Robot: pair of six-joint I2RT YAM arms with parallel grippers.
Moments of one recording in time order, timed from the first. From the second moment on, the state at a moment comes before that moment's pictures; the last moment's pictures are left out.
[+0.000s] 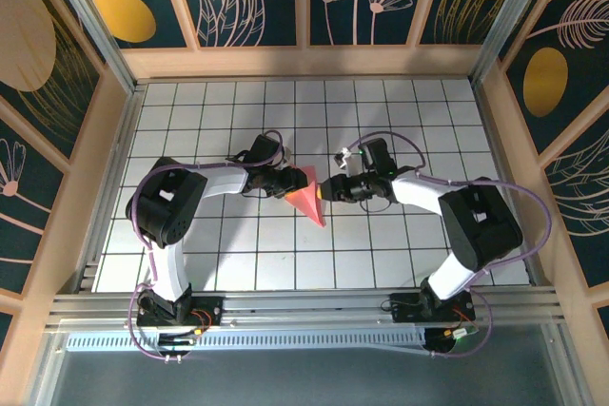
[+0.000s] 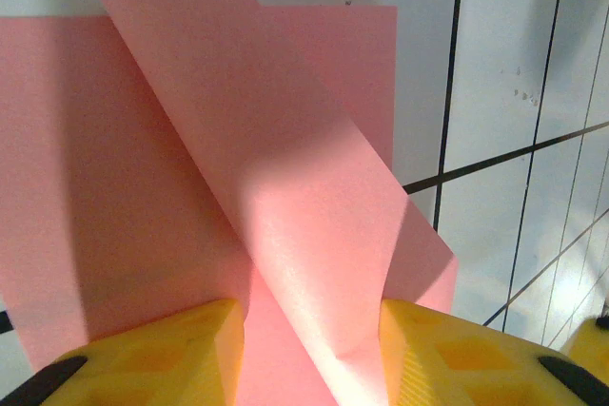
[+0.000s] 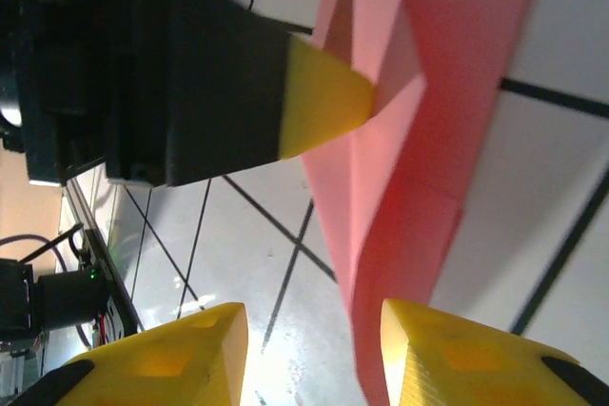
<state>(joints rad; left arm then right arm) -0.54 1.91 1.02 -0.06 0.48 -0.80 0.46 1.62 0.79 -0.08 -0.74 0.41</state>
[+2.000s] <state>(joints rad) -0.54 1.91 1.02 -0.06 0.48 -0.80 0.50 1.89 0.93 -0.07 -0.68 0.36</state>
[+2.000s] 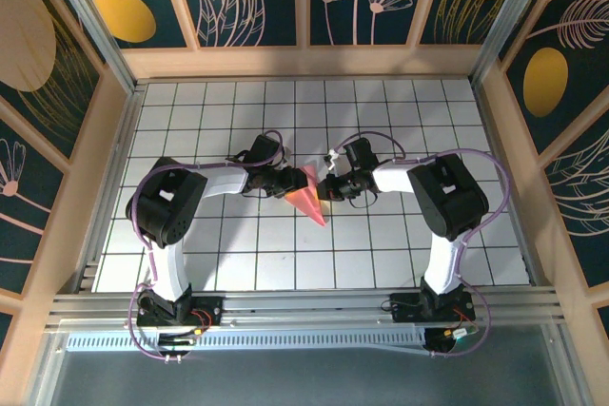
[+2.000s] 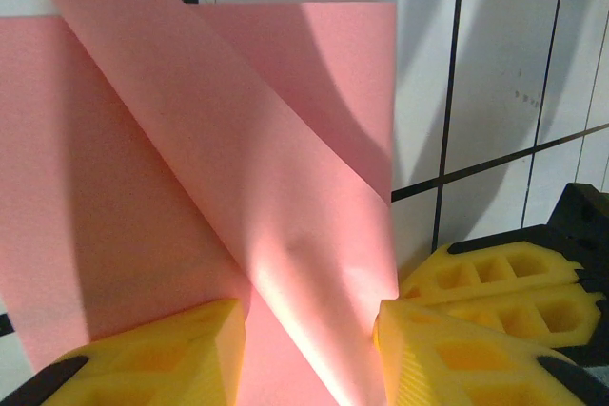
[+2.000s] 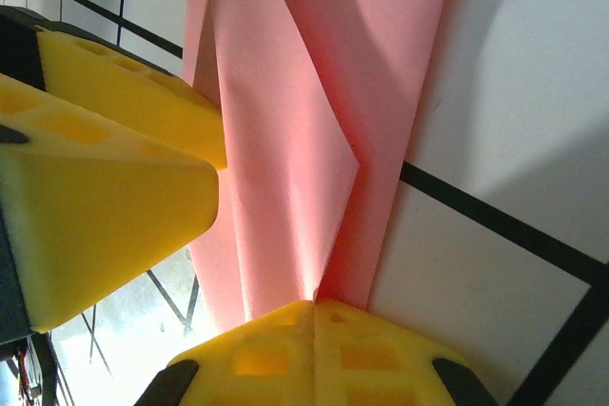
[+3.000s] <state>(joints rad) -0.54 1.91 1.02 -0.06 0.48 -0.79 0.50 1.87 0.92 -0.07 -0.67 0.36</state>
